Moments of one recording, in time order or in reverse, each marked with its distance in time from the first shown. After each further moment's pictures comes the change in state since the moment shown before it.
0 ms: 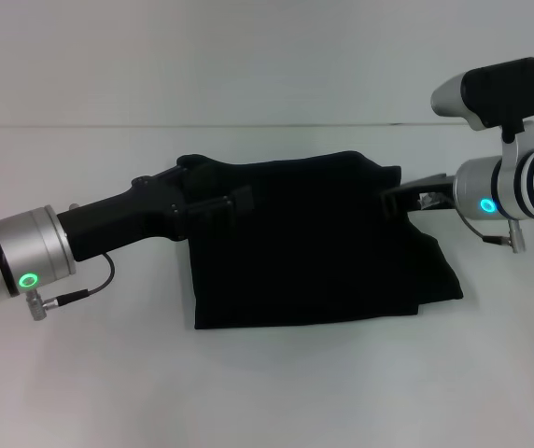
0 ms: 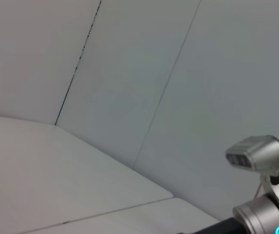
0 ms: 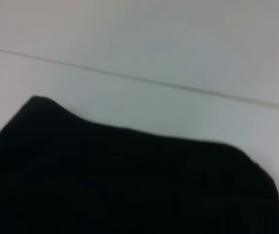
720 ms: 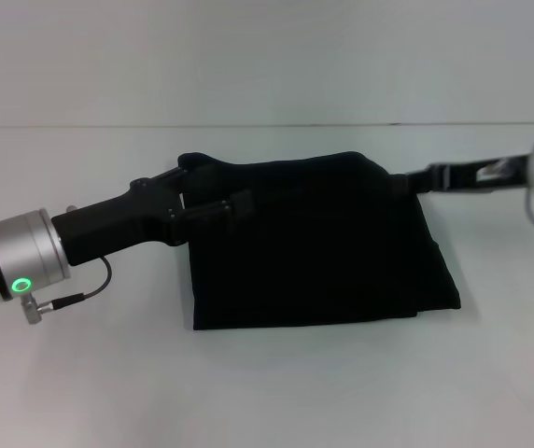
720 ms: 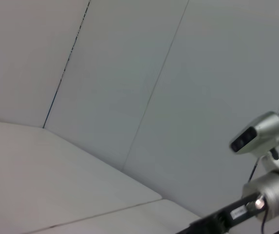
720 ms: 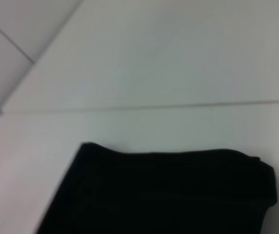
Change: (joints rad) left arm 0.008 0.007 -0.001 0.001 0.000 0.044 0.009; right arm -0.041 -0.102 0.275 -0.051 0.000 -0.388 0.078
